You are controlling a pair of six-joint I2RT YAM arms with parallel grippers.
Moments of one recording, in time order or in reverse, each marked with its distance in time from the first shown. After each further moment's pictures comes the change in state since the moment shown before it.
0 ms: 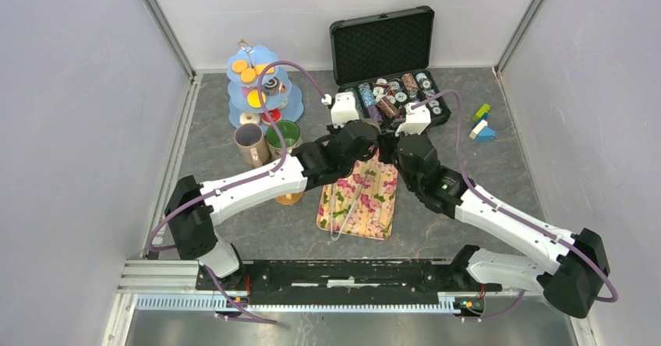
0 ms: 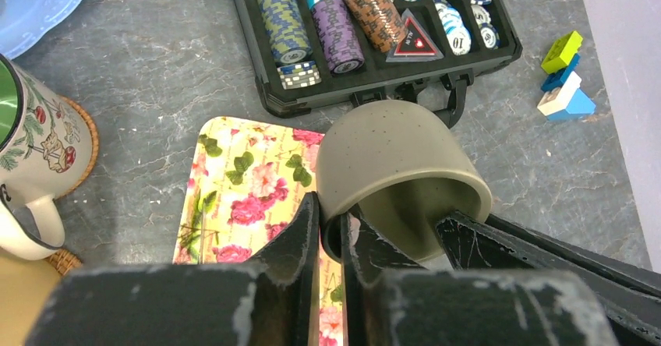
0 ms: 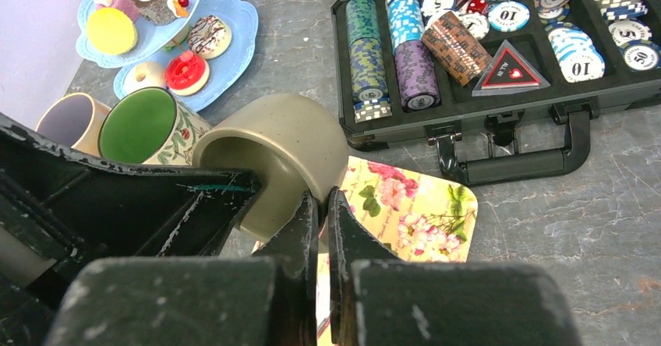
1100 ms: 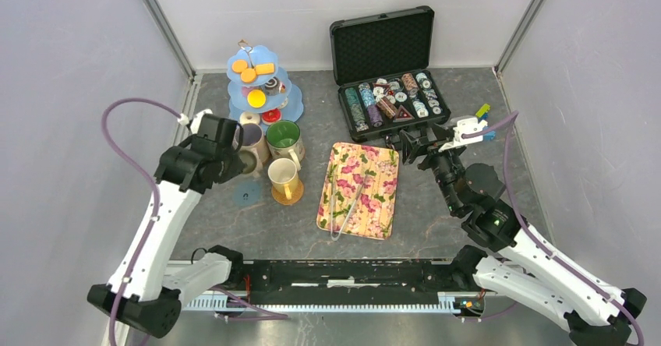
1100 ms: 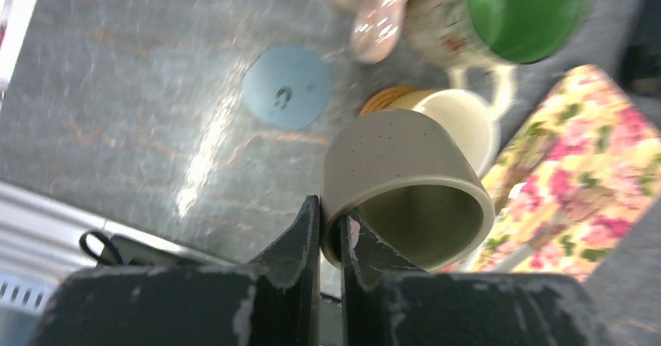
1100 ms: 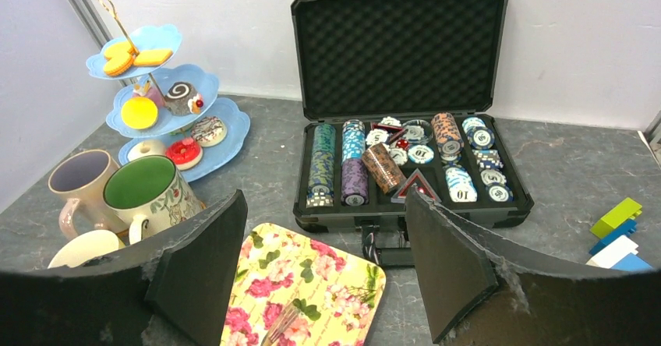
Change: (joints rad) left arm 0.673 -0.575 -0.066 -0.867 0.354 0.008; right arm 0.015 -0.440 -0.115 0.082 0.009 -0.390
